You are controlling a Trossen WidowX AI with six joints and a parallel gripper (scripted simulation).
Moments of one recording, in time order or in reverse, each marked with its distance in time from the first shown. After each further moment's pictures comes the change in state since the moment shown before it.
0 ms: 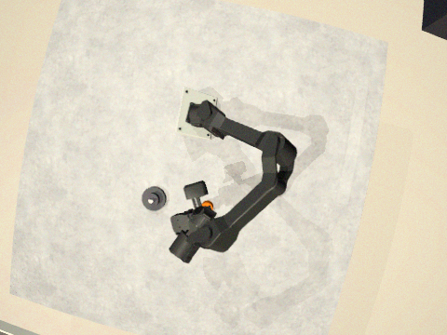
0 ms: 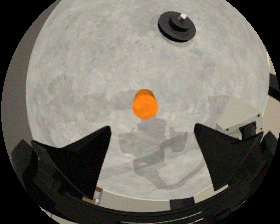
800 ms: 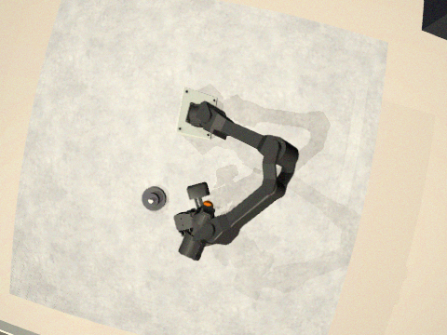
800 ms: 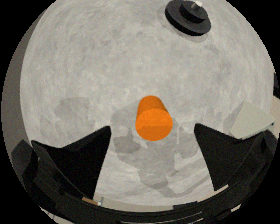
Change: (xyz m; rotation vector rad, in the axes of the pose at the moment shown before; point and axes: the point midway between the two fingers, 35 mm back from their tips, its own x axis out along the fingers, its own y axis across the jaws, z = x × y) arm 0.056 0.009 0.001 0.019 -0.002 0.006
